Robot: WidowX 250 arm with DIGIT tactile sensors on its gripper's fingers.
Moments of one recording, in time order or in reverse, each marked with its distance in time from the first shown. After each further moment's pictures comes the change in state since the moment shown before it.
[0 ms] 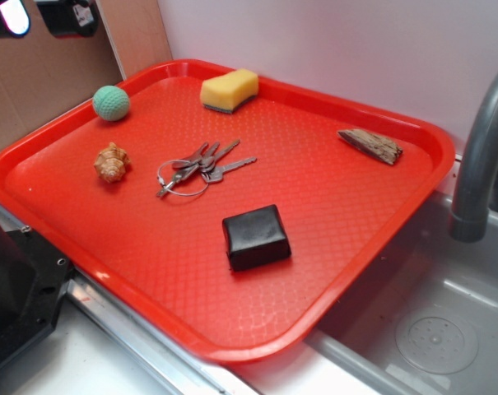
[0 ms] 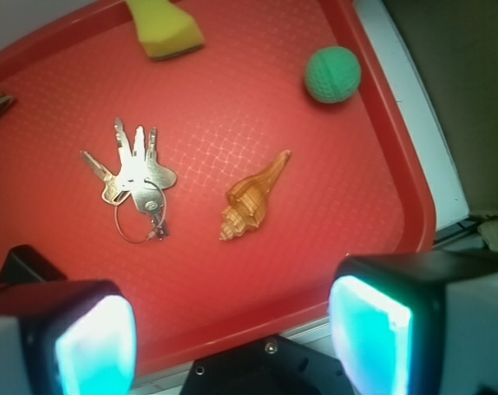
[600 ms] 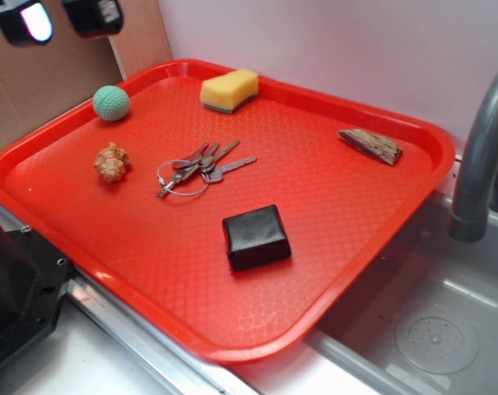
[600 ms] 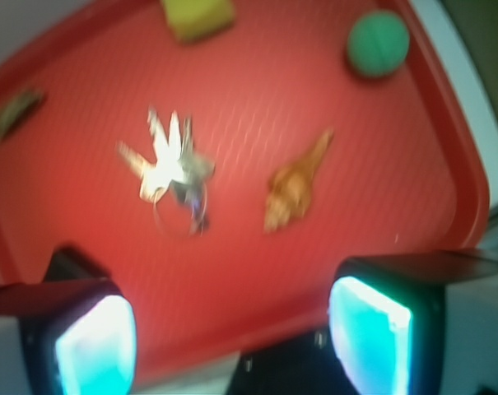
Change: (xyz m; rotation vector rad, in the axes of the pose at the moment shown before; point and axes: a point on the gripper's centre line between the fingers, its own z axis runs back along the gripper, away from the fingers) arm 0.019 -0.012 -0.009 -0.065 0.034 0.098
